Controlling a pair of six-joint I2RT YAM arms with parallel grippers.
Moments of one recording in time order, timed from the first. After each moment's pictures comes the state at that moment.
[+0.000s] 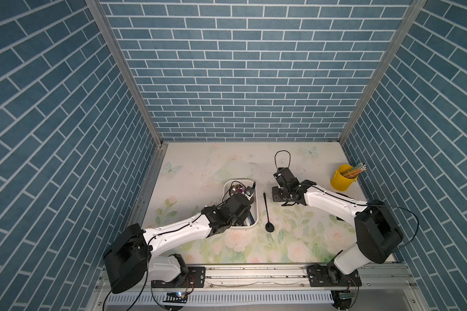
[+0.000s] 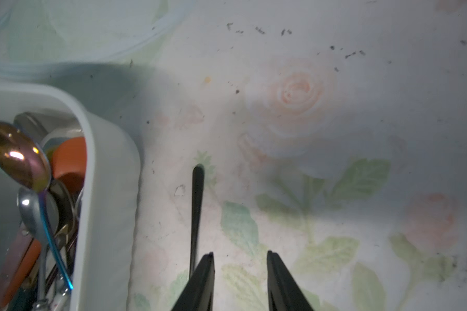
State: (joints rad) left arm -0.92 1.33 0.76 -0.26 -0.31 -0.11; right arm 0.71 1.58 1.01 -0.48 0.13 0.49
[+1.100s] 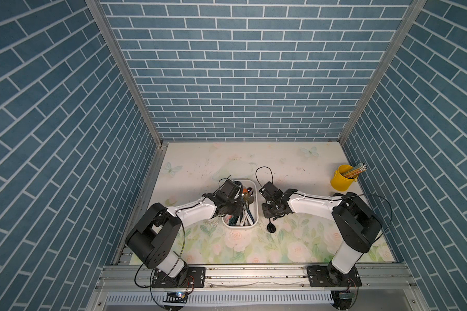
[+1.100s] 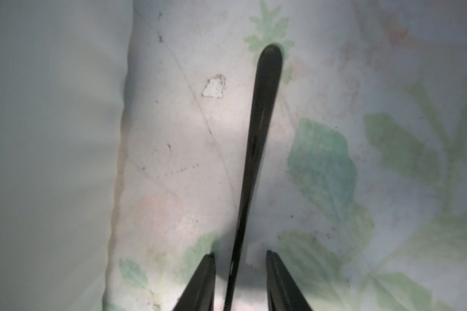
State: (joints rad) left arm -0.66 1.56 0.81 -0.27 0.09 -0.41; right arm 0.84 1.74 0.99 -0.51 0.10 0.52
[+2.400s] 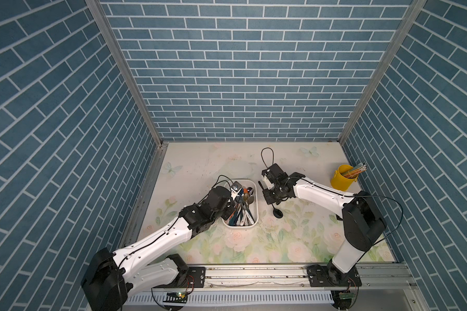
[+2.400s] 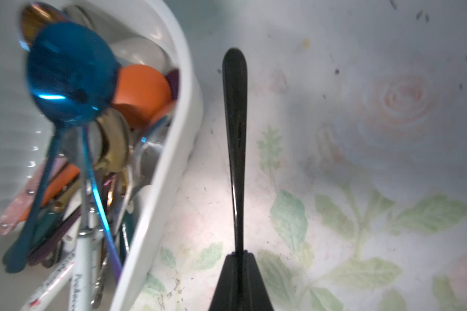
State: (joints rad) left arm -0.82 1.06 0.71 -0.35 -0.28 0.16; right arm 0.73 1.72 1.25 -0.70 -0.01 0.21
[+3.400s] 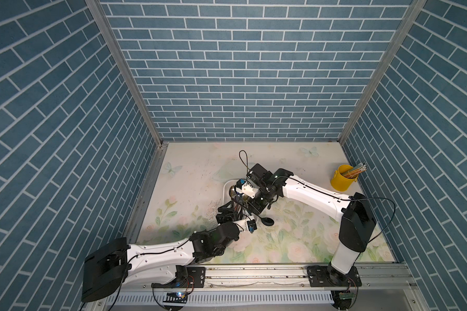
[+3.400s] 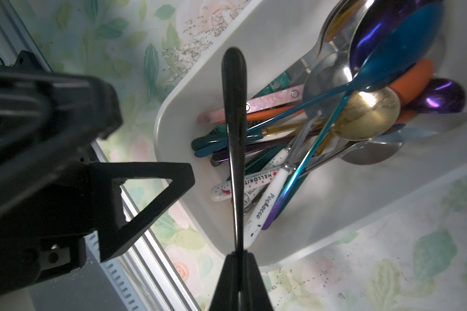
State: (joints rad) left arm -1.19 1.06 0.36 0.20 -0.80 0.83; right arm 0.93 1.78 1.49 -0.99 -0.31 -0.03
